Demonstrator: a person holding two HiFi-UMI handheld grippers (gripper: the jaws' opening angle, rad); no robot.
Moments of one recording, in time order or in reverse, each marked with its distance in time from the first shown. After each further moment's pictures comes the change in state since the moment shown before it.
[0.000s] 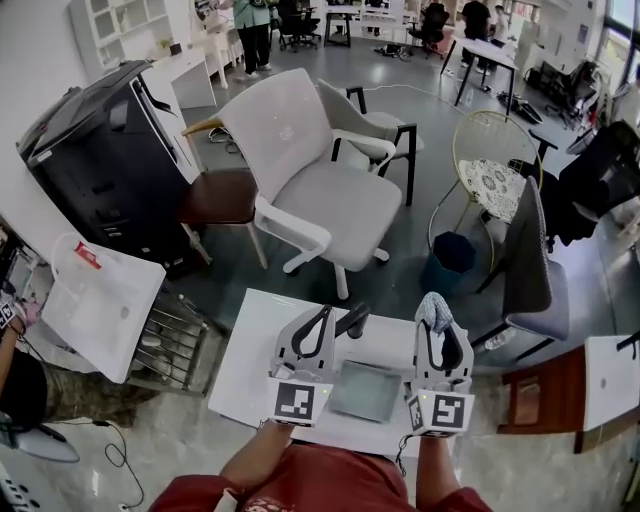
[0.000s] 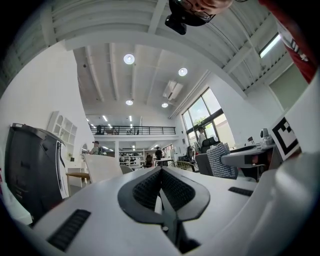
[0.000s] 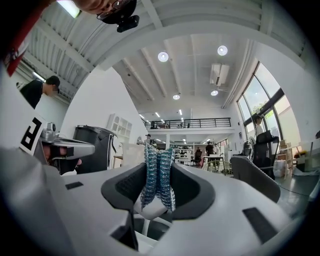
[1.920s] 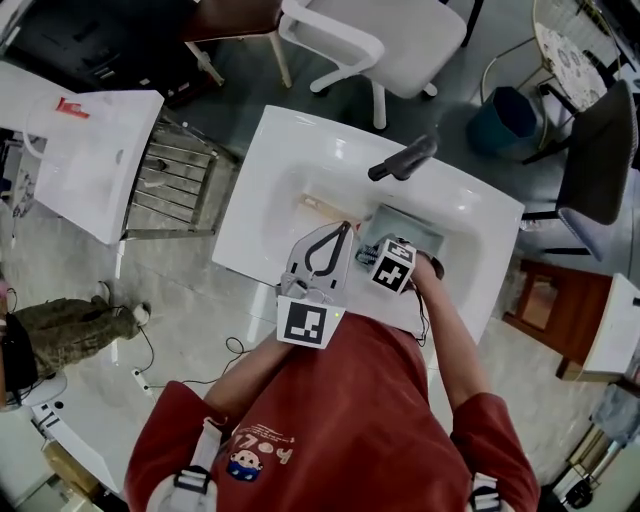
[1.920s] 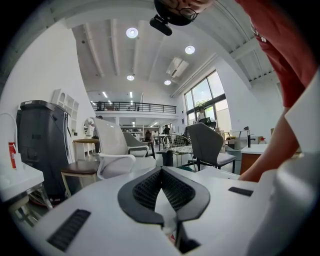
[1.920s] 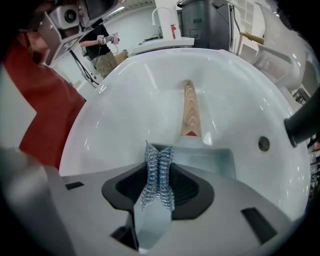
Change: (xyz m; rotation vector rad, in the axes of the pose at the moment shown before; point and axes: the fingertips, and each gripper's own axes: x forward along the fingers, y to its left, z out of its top) left arm -0.102 -0.012 -0.161 -0.075 0.251 -0.001; right arm -0.130 0.209 -0.387 -0.582 1.256 1.199
